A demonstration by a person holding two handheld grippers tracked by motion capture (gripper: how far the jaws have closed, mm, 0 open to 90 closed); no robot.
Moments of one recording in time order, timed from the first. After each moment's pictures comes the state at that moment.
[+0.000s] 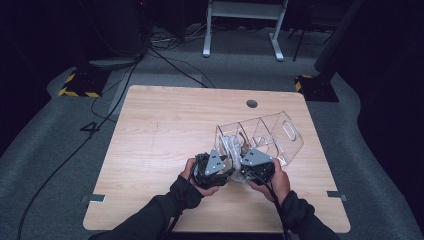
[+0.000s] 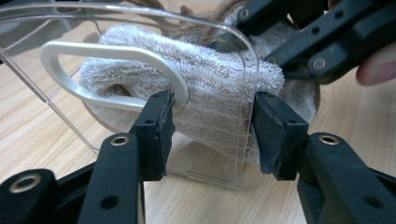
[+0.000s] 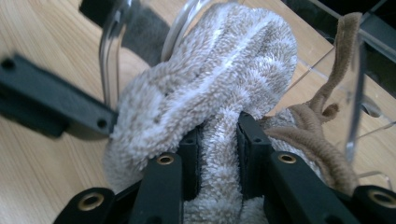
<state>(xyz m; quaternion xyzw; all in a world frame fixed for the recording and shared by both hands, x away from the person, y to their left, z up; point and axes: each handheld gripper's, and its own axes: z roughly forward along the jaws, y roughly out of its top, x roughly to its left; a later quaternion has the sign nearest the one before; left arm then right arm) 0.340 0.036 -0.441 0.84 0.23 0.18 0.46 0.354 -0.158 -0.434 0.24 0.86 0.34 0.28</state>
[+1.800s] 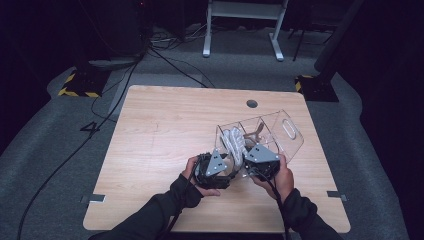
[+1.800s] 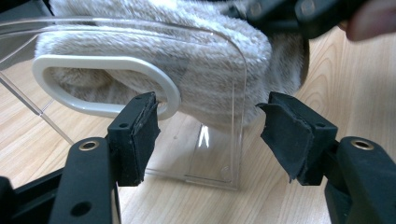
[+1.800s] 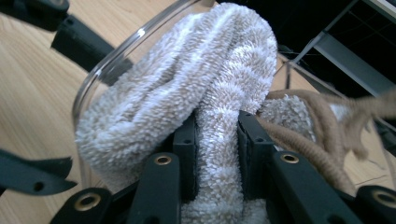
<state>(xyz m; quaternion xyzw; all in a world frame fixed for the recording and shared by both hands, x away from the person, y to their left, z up) 0.341 0.032 -0.440 0.84 0.21 0.18 0.47 0.353 -0.162 -0.415 0.25 0.84 0.35 0.33</state>
